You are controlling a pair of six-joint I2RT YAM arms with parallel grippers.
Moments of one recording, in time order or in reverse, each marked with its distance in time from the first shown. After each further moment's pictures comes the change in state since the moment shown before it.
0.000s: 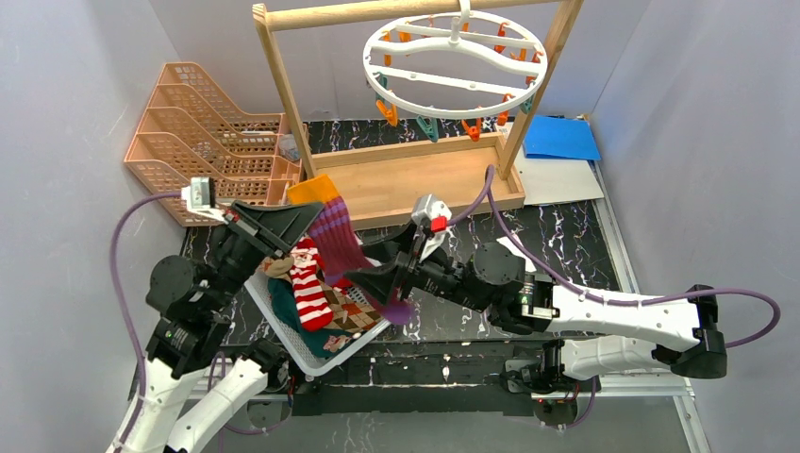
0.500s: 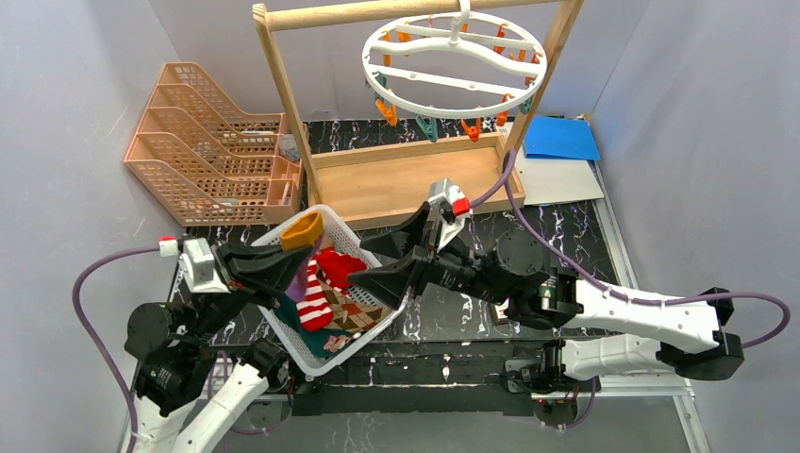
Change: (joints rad) left arm 0.000 -0.235 -0.068 -0.062 0.153 0.814; right arm 0.000 -0.041 0.094 -0.143 -0.080 0.121
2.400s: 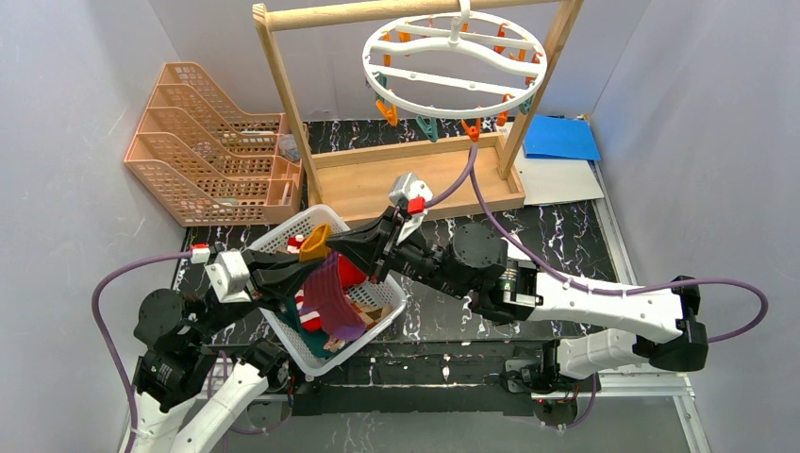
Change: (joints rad) left arm 0.000 0.036 0.017 -0.124 0.198 0.294; right arm 0.000 0.191 0.136 0.072 0.099 -0.171
